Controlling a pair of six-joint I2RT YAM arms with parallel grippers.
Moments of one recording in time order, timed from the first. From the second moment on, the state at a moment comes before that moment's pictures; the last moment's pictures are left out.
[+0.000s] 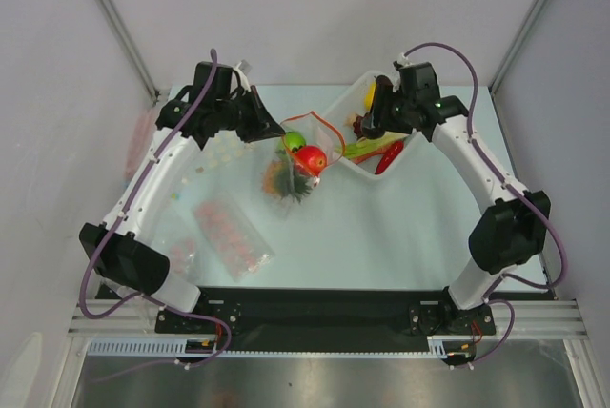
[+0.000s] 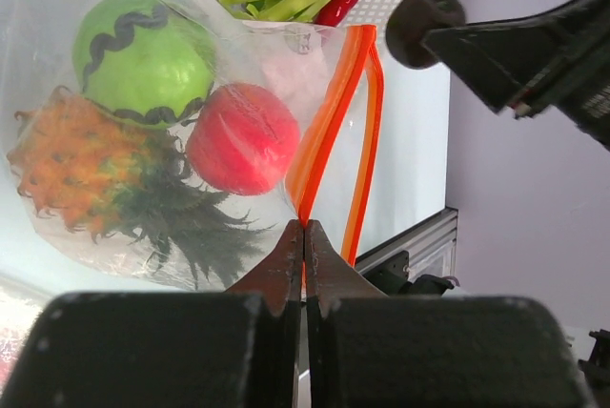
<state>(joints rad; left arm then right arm) -0.34 1.52 1.66 -0.84 0.40 -0.67 0.32 1.69 1.62 -0.67 -0.08 0.38</state>
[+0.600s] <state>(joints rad) -0.35 1.55 1.69 -0.86 0.40 -0.67 0.49 1.59 1.59 -0.41 -0.40 0.40</state>
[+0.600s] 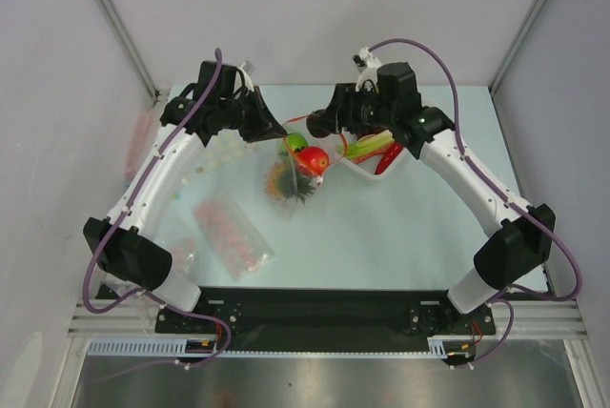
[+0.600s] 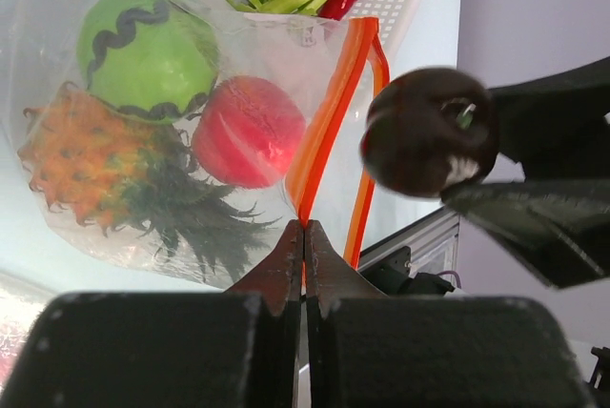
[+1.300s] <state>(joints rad) -0.35 1.56 1.76 -0.87 0.43 -0.67 0.62 1.76 1.57 -0.28 -0.53 0.48</state>
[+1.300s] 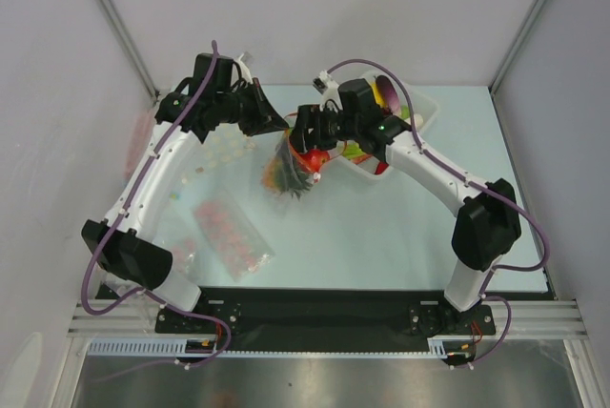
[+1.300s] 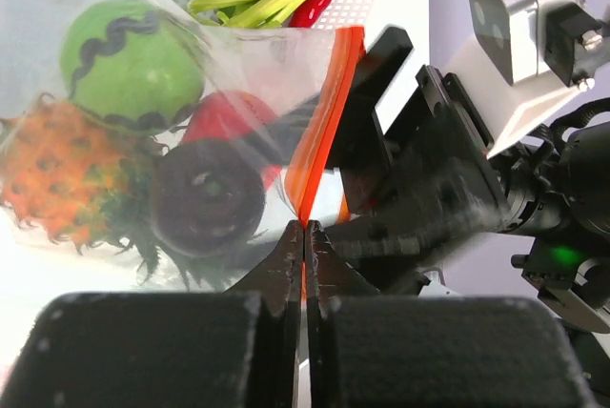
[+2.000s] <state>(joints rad) -0.35 1.56 1.75 -0.87 0.41 -0.67 0.53 1.54 1.62 -0.57 -0.36 0.41</state>
